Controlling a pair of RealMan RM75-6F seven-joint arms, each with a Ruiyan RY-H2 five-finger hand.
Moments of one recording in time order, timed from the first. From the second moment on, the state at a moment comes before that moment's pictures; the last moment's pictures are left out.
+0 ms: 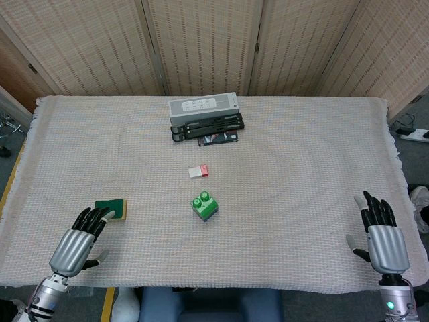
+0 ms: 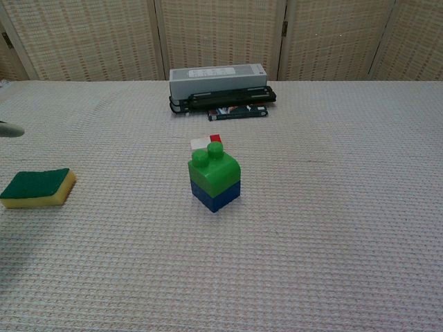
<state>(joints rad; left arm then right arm) -0.23 -1.23 0.06 -1.72 1.60 1.35 0.20 0.04 -1.25 0.04 -1.67 -1.49 1.52 -0.18</state>
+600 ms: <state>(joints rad) -0.24 -1.25 0.05 -1.72 1.62 1.34 0.20 0.14 -1.24 0.02 -1.72 -1.59 1.38 -0.28</state>
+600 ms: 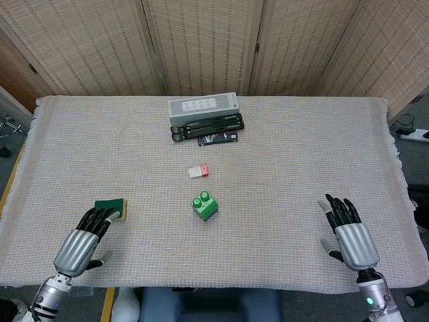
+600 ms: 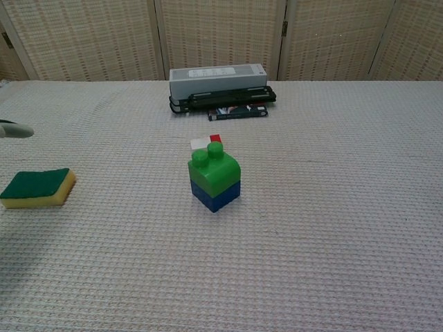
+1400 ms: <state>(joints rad) -0.25 -1.27 0.01 -1.69 1.53 1.30 0.22 0.70 -1.19 0.24 -1.98 -1.13 0.85 -0.79</state>
